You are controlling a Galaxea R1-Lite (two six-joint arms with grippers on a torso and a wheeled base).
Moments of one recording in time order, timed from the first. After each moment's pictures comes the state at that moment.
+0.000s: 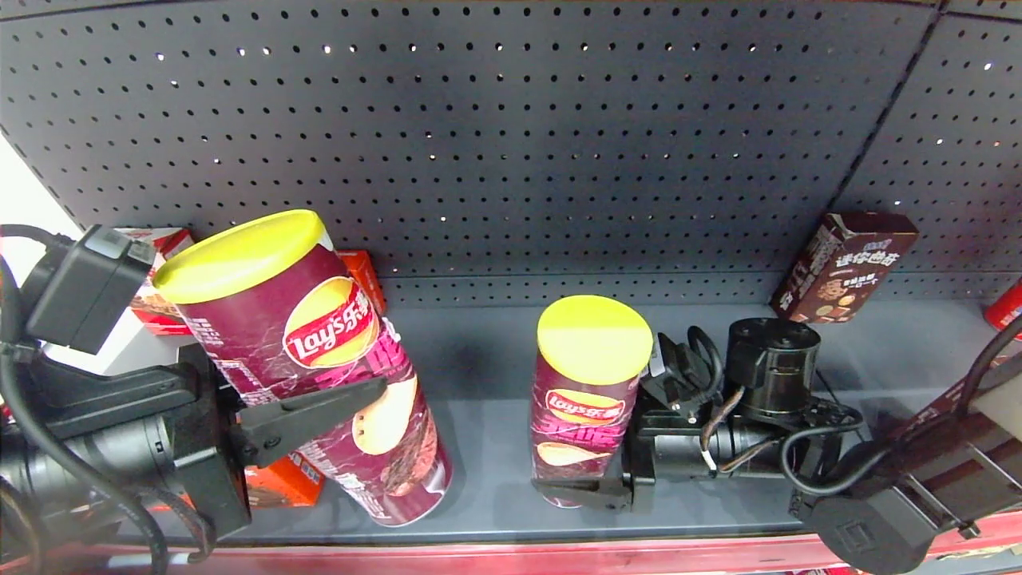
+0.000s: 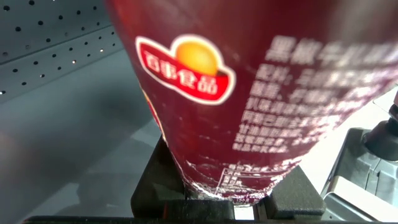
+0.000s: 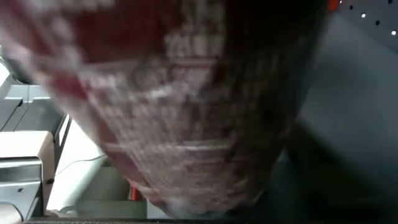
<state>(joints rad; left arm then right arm) -0.40 1.20 -0.51 -0.60 -0.51 -0.06 0.62 1.93 -0.71 -1.08 0.81 -0.27</state>
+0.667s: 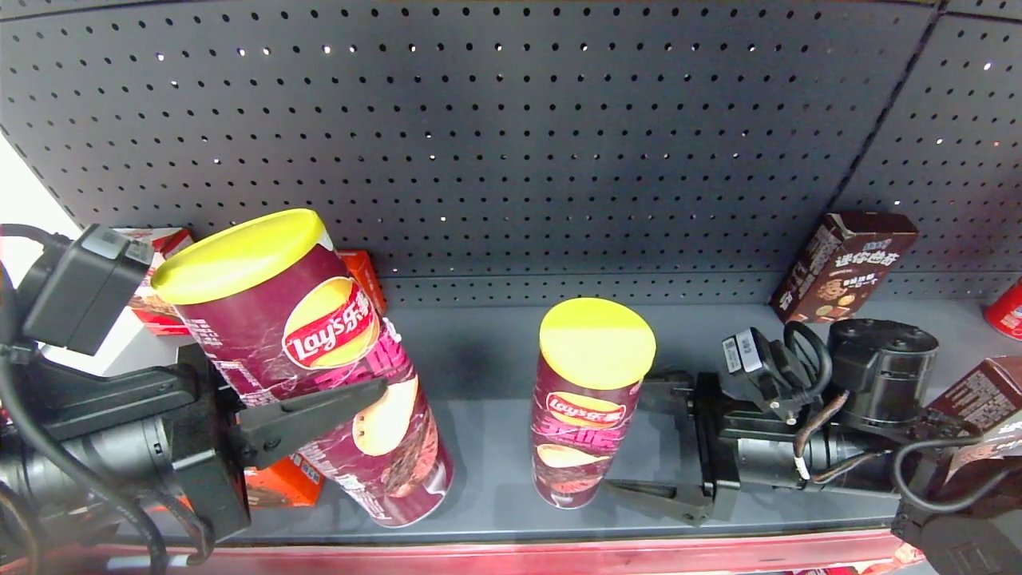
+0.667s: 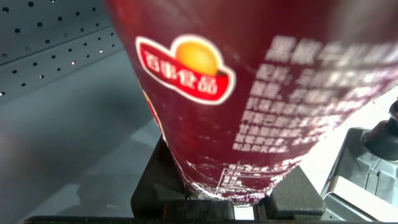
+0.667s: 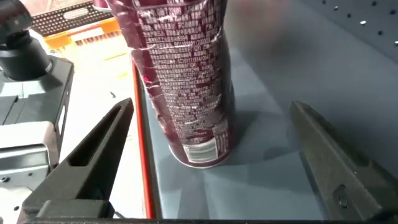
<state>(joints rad) -0.41 1.20 -0.51 -0.60 -0.51 -0.06 0.51 1.75 -0.53 -1.07 0.80 -0.27</state>
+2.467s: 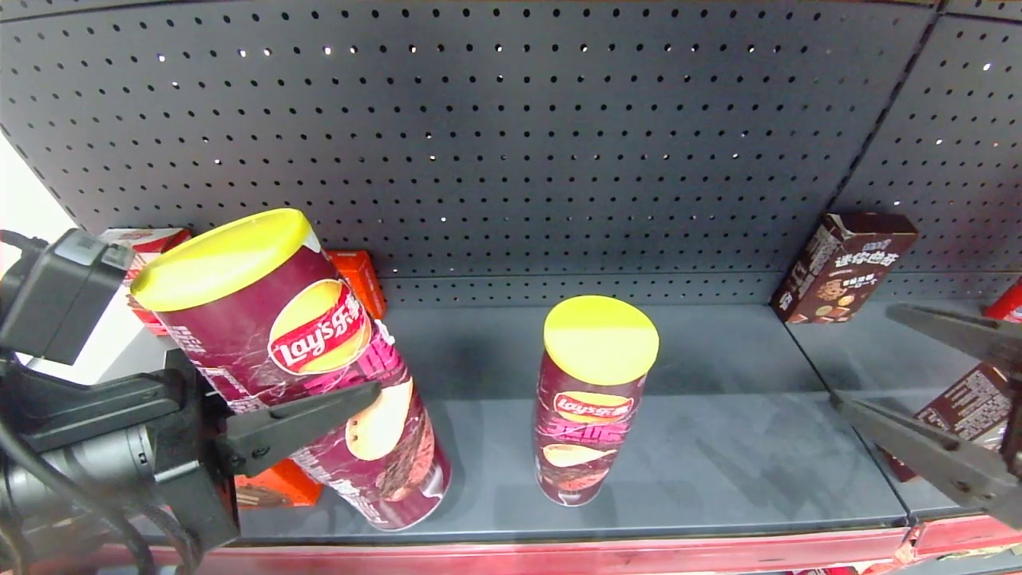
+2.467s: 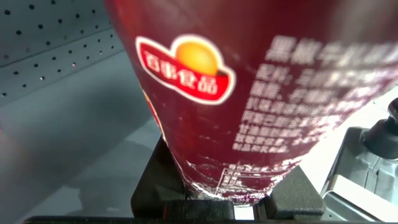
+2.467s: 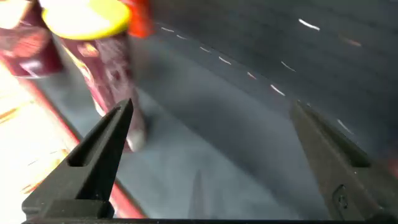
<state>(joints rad) -0.41 1.18 -0.49 -0.63 -0.51 -0.06 0.44 0.97 -0.42 -0.60 0.23 -0.21</state>
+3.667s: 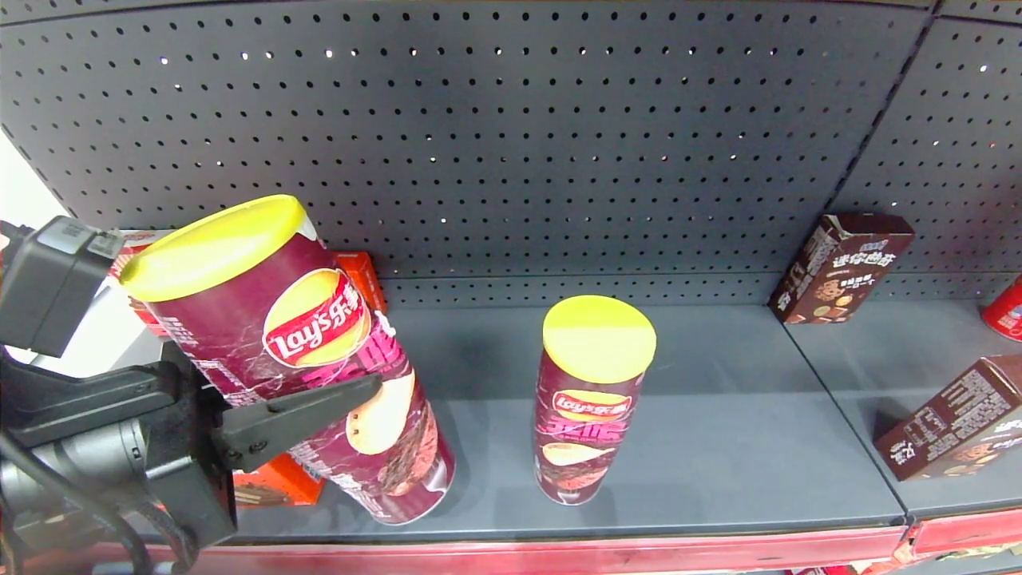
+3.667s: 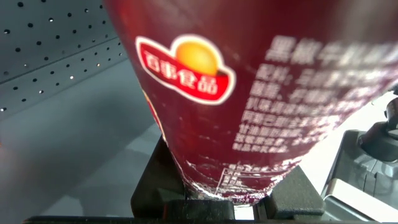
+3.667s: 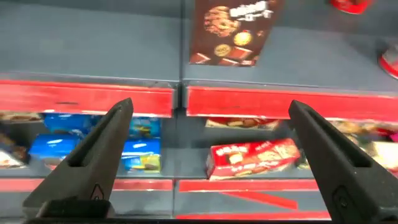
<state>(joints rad) -0.42 1.18 -0.51 -0.63 -0.51 -0.05 0.11 0.09 -0.01 -0.05 -0.08 -0.10</state>
